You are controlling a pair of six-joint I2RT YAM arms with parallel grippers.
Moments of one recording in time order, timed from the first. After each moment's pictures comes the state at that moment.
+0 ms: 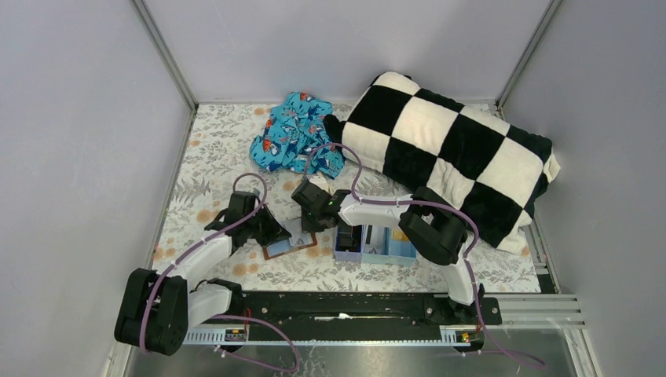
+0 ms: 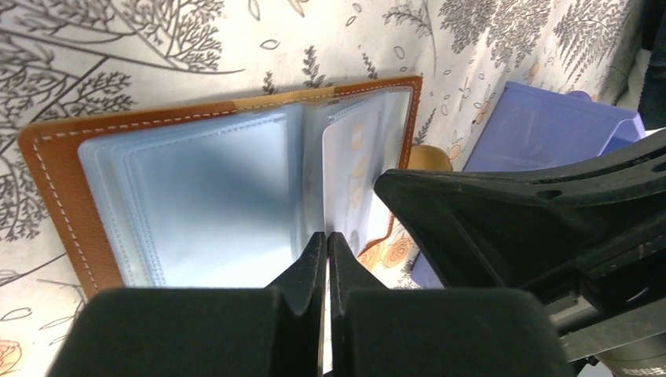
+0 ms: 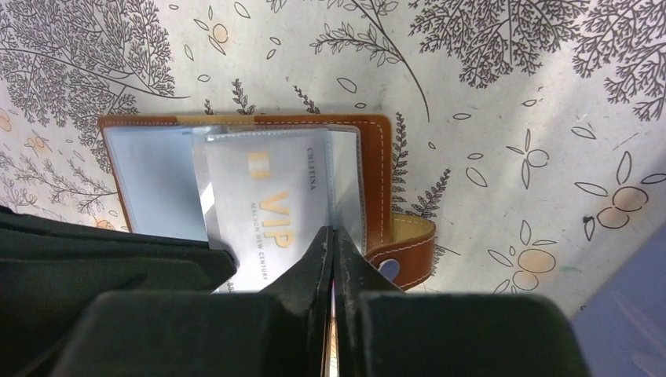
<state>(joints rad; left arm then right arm) -0.24 1.11 0.41 -0.23 0.36 -0.84 1.04 2.06 1.39 -0.34 0.10 0.84</state>
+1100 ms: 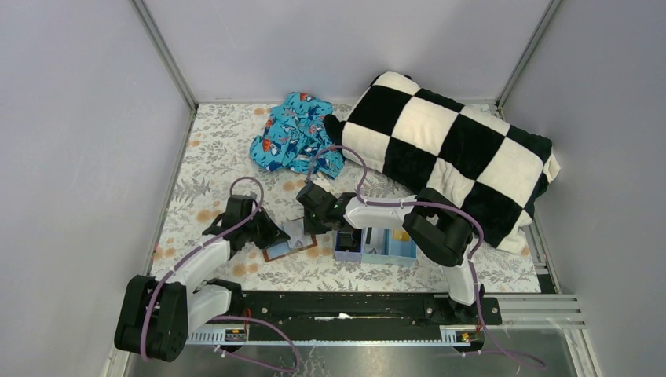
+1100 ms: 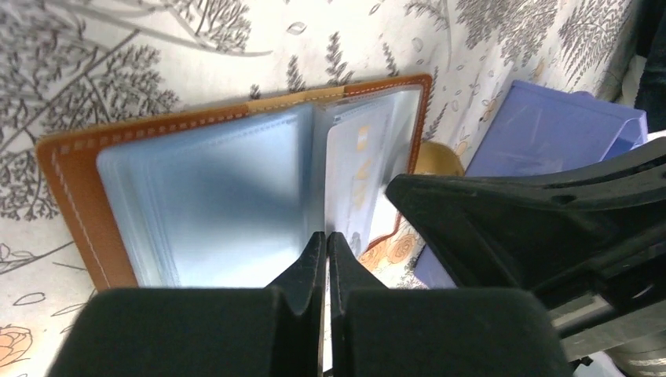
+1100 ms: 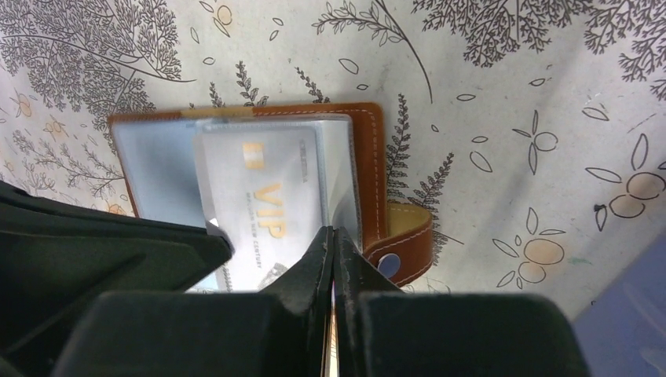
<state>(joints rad) -0.21 1.04 0.34 -0.22 0.36 -0.87 1.03 2.02 1.31 -0.26 0.07 0.86</state>
